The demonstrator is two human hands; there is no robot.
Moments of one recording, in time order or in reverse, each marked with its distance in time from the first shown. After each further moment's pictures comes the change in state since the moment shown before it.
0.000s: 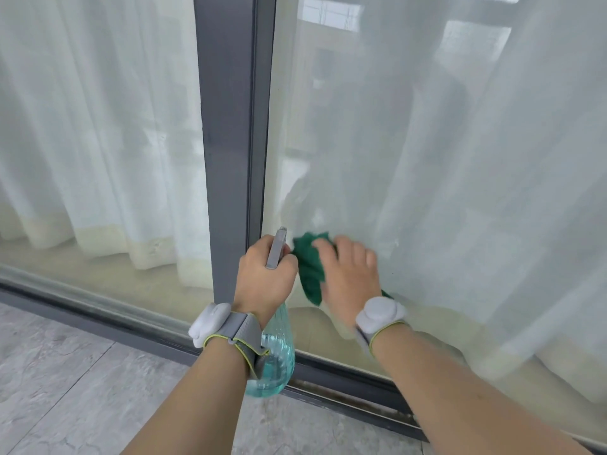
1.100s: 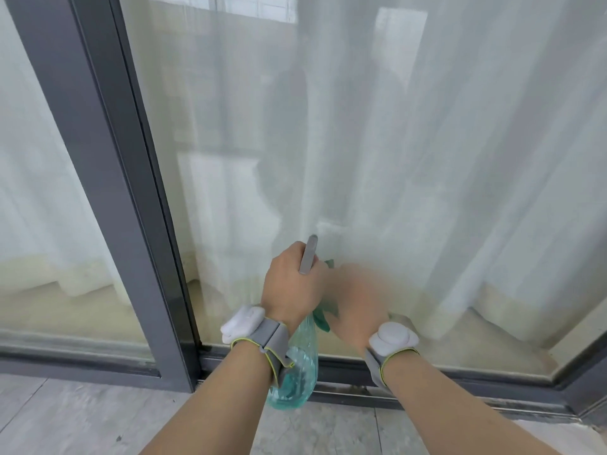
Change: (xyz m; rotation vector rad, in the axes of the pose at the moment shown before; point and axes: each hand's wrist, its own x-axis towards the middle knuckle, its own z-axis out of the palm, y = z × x) left_hand -0.055 0.047 0.137 0.150 -0.291 0.096; right_hand -0.114 0.107 -0.018 0.092 -0.059 0.179
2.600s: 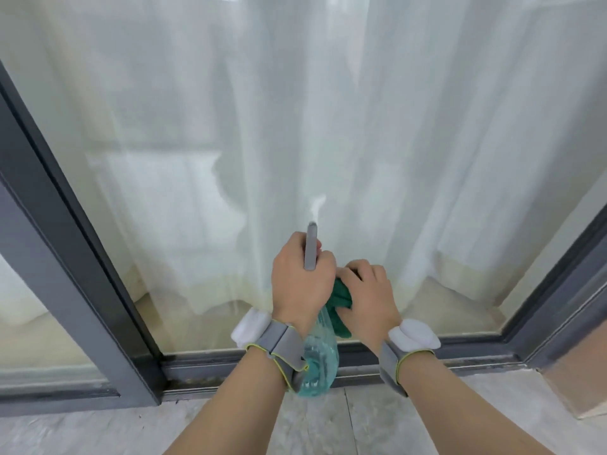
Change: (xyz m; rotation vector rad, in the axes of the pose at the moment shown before) left_hand -0.018 0.050 0.085 -0.142 0.004 0.030; right_hand -0.045 0.083 -0.041 0.140 -0.196 0.287
